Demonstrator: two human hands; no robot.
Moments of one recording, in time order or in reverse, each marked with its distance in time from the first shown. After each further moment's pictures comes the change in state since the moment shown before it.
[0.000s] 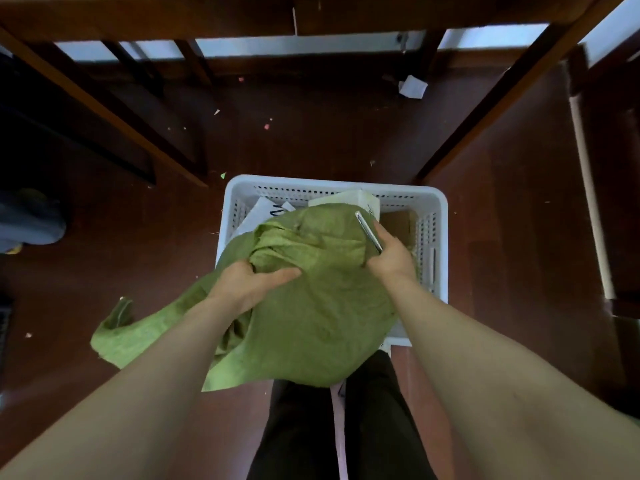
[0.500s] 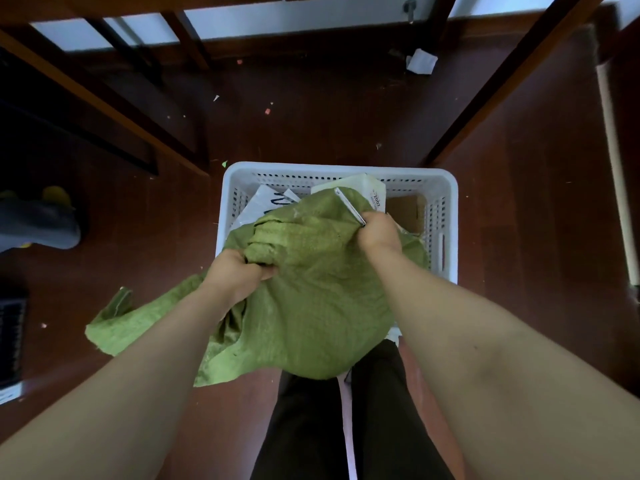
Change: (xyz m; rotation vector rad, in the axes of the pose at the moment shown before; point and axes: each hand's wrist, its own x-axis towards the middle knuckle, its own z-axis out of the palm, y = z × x) left_hand 0.013 -0.002 0.011 -0.197 0.092 -0.025; right_hand 0.028 -0.018 0.017 0.009 -0.024 -0.034
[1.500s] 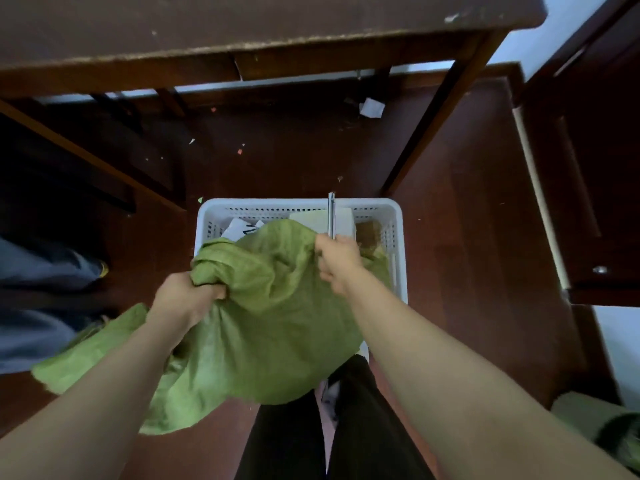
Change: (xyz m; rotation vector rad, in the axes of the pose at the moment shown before) left_hand -0.055 0.017 -0.020 0.184 0.229 0.026; right_hand -0.078 -0.027 -0.063 0.753 -0.119 0.273
